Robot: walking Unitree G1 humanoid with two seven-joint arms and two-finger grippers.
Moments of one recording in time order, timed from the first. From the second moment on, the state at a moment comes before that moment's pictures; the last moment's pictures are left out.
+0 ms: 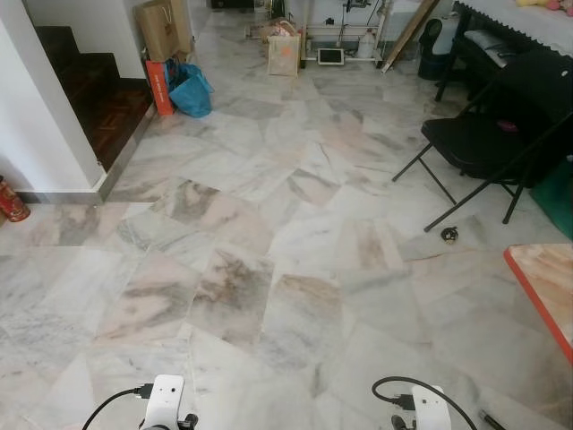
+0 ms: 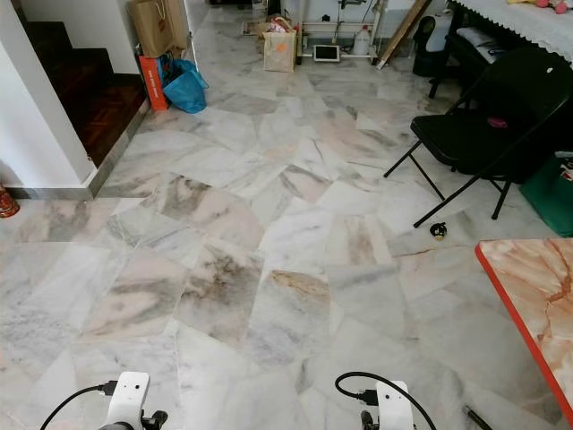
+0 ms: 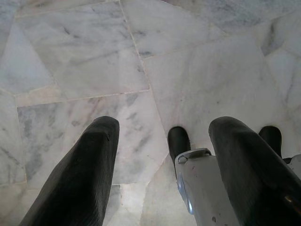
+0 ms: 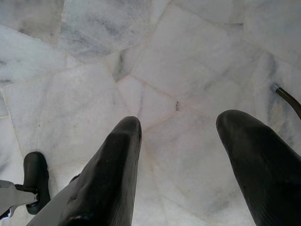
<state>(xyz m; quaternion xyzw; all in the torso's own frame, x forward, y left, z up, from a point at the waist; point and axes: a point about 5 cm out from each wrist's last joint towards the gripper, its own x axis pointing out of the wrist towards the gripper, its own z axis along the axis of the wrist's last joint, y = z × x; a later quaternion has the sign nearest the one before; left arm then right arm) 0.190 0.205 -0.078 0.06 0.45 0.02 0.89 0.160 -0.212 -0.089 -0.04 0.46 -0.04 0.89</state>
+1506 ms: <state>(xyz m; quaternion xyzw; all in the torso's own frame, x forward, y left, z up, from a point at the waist) 0.190 0.207 -0.077 0.05 0.47 -0.06 0.88 0.146 -0.206 -0.095 0.11 0.46 -0.09 0.88</state>
